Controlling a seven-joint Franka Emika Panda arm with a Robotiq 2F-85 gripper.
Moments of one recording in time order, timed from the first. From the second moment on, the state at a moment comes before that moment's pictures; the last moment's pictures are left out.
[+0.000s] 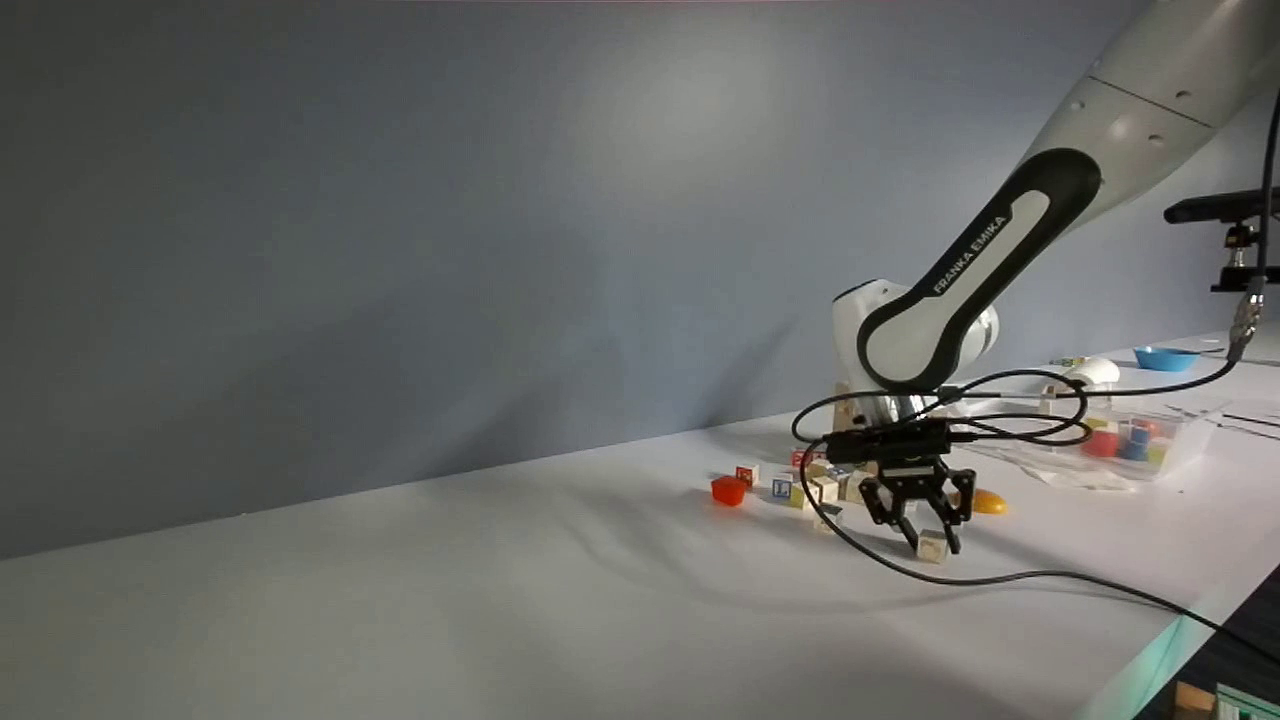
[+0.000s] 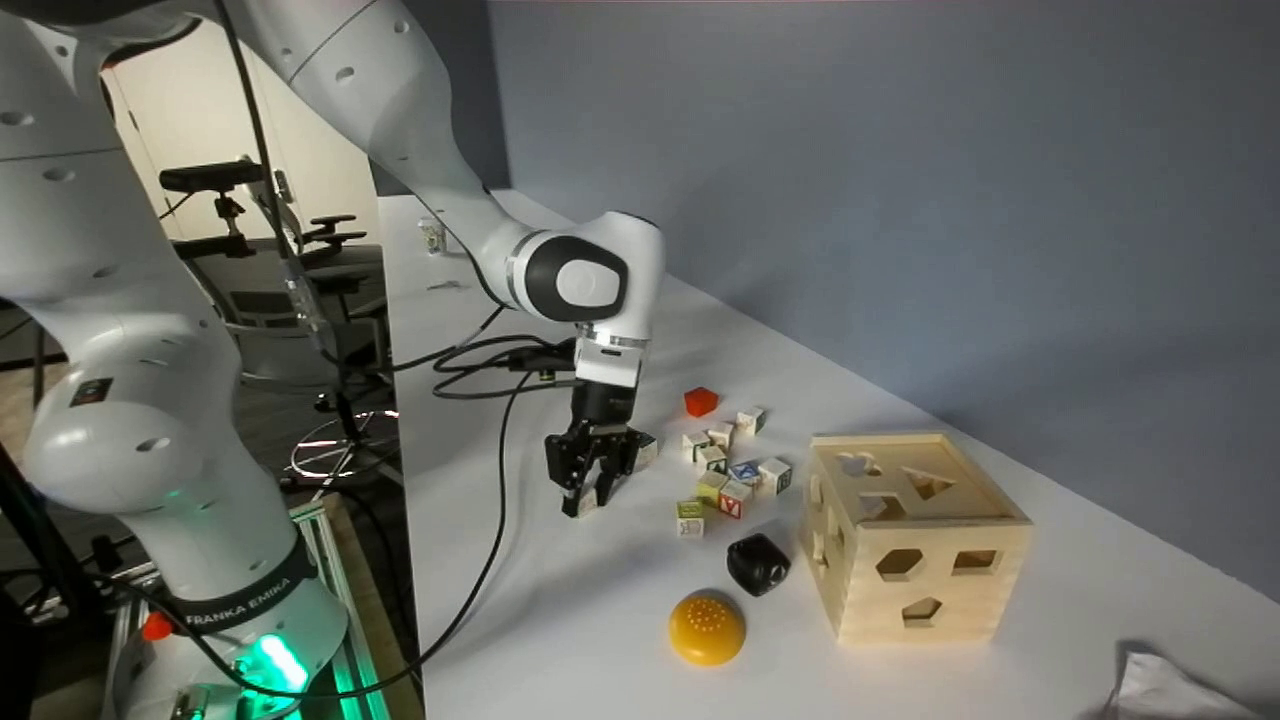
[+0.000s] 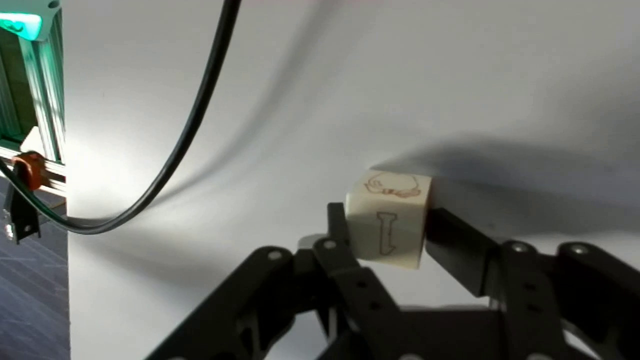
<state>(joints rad) -0.15 -0.04 -0.09 -2.55 -0.26 2.20 1.38</state>
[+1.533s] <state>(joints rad) -0.12 0.02 -0.05 -2.39 -0.70 1.60 1.22</state>
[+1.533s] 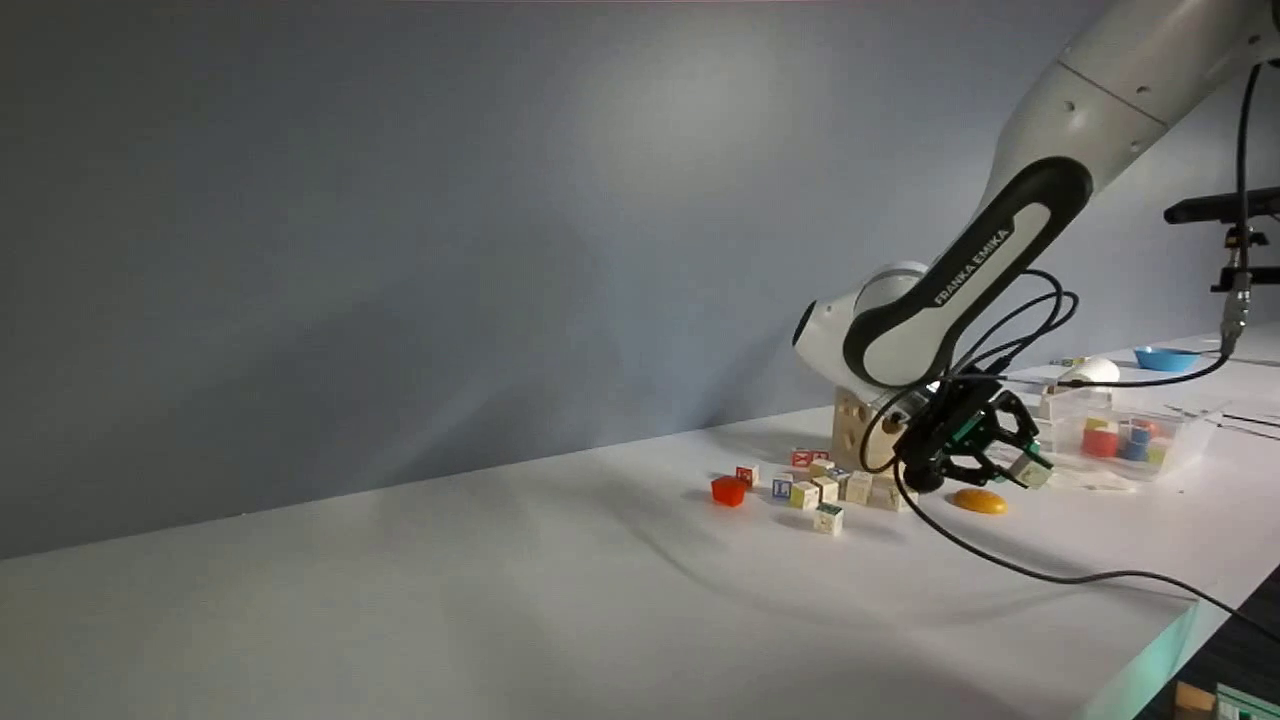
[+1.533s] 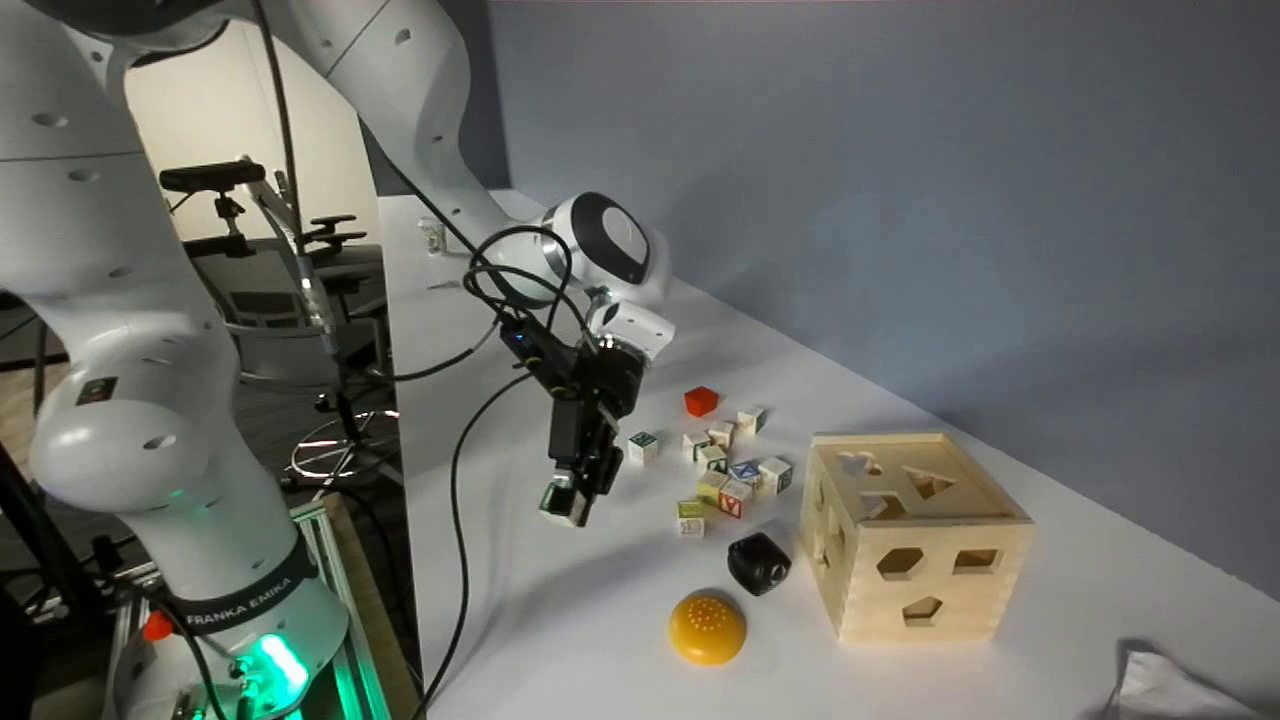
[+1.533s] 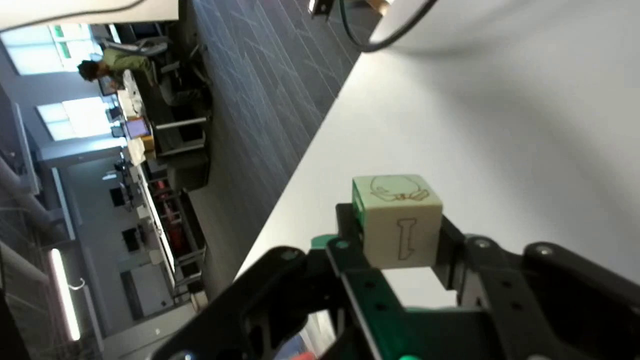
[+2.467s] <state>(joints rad) -0.11 0.17 -0.09 -2.39 -0.83 1.96 1.25</state>
